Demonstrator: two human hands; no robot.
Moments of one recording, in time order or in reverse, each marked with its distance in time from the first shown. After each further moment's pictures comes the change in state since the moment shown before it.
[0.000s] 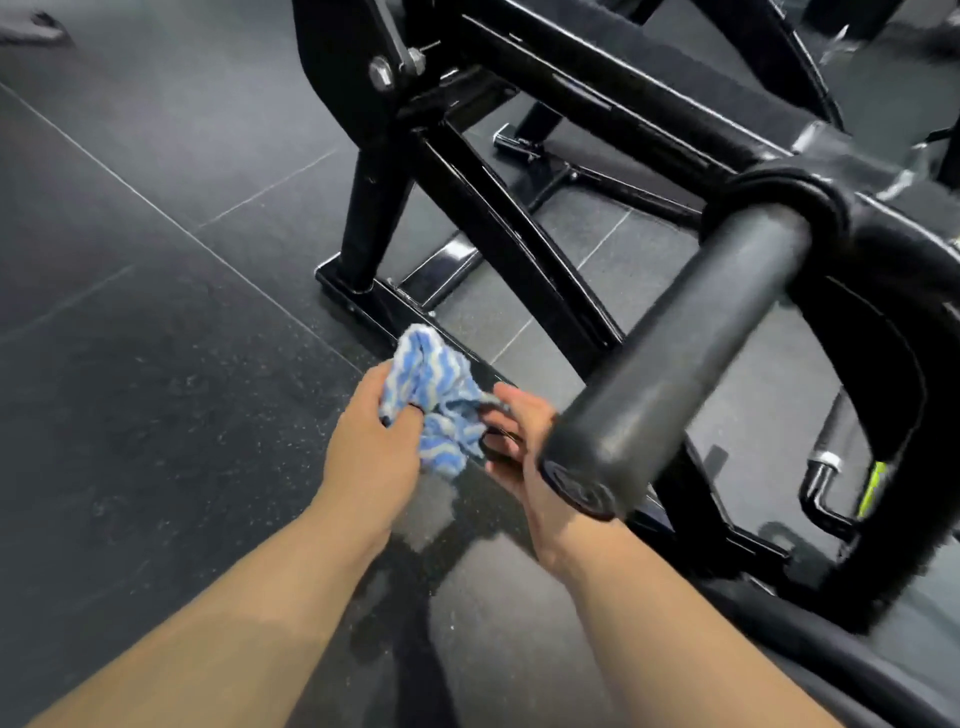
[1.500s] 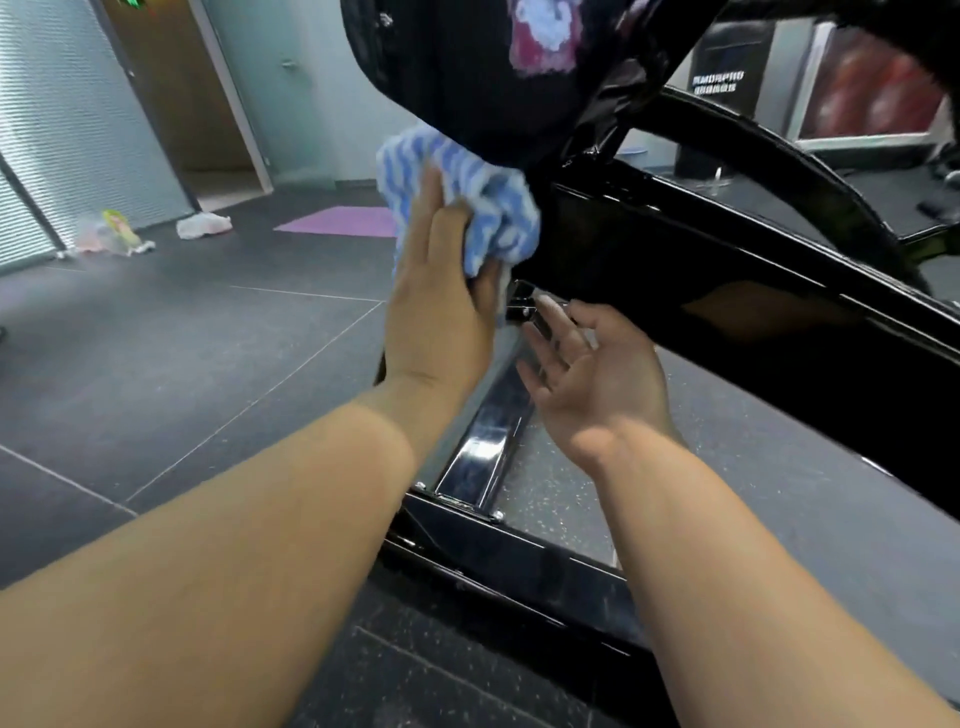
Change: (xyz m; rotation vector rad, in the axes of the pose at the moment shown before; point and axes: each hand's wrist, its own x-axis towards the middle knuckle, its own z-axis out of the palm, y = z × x) left_hand 0.430 -0.019 0.015 0.188 0.140 1.261; right_hand 0.340 -0.057 0.153 0.729 -0.034 -0.580
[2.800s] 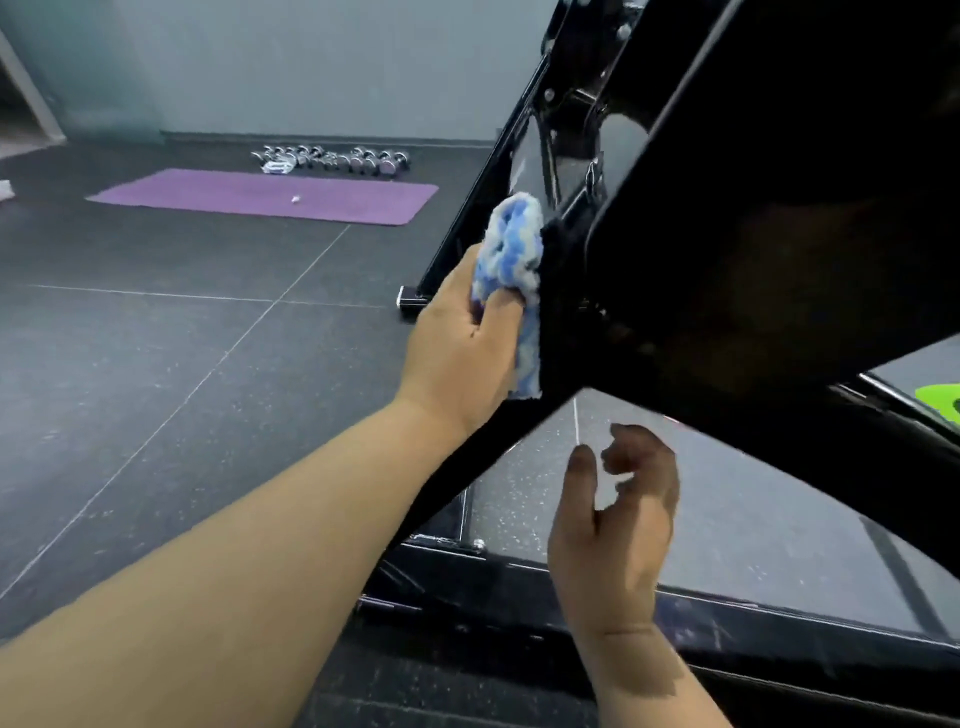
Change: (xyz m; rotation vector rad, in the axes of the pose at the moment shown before) left_hand 0.088 -0.049 -0.035 -0.607 -0.414 -0.399; right_hand 0.002 0.079 0.041 -1.303 0.622 -1.010
